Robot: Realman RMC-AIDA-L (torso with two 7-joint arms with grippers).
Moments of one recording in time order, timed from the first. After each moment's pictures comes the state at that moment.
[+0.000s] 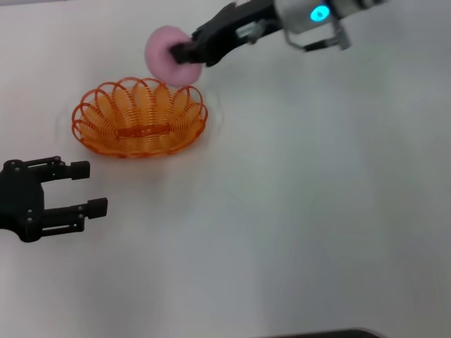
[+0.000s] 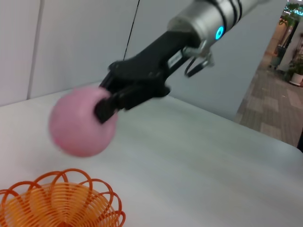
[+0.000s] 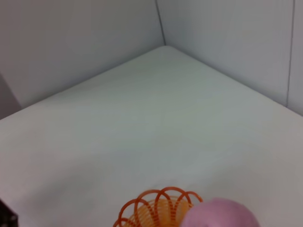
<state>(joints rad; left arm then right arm) -0.34 -2.14 0.51 1.00 2.20 1.92 -1.44 0.88 2.10 -1.21 -0.80 -2.08 -1.18 2.08</state>
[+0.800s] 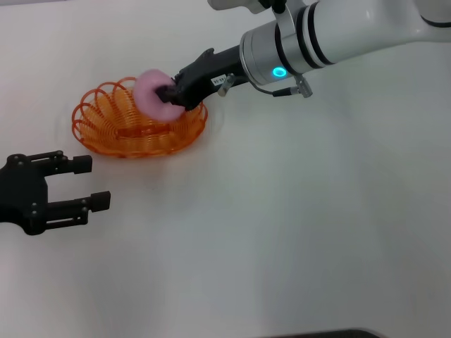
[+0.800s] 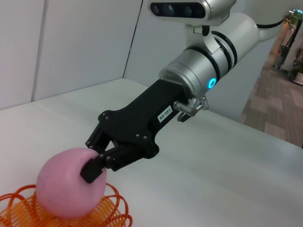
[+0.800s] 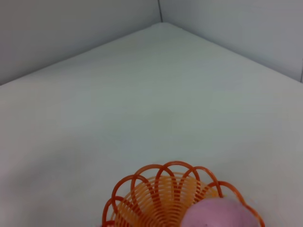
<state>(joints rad) -0.35 -2.14 0.51 0.99 2.20 1.90 -1.44 0.90 2.11 -1.50 -0.55 -1.79 -0.88 1.91</state>
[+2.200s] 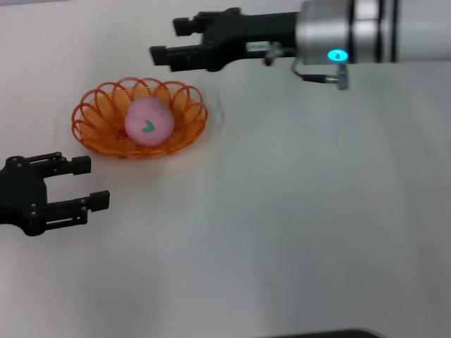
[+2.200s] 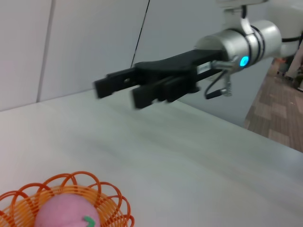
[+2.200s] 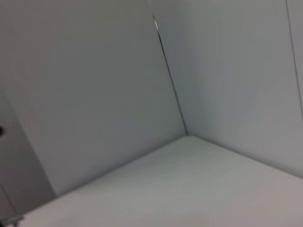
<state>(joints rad) -0.34 -2.15 0.50 0.98 2.20 1.89 -1.44 0.67 2.09 -1.34 -0.72 -1.51 -1.11 1.67</state>
